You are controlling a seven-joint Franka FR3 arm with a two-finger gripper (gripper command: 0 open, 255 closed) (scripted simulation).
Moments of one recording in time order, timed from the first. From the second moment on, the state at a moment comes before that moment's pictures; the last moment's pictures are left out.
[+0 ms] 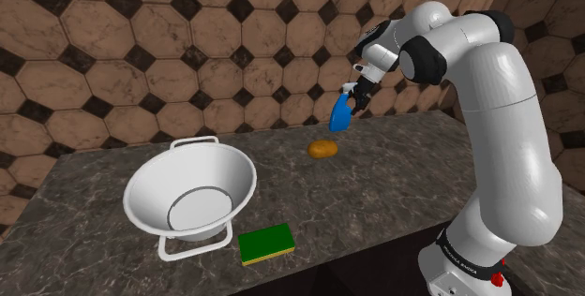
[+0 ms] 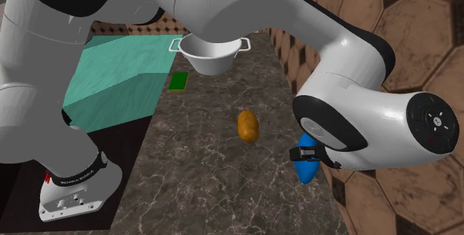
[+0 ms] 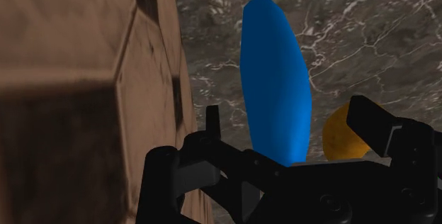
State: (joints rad) arm 0.06 0.66 -0.79 -1.65 0.94 1.82 -2.24
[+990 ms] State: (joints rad) arm 0.06 0.63 -0.80 -1.64 0.92 1.80 -2.22
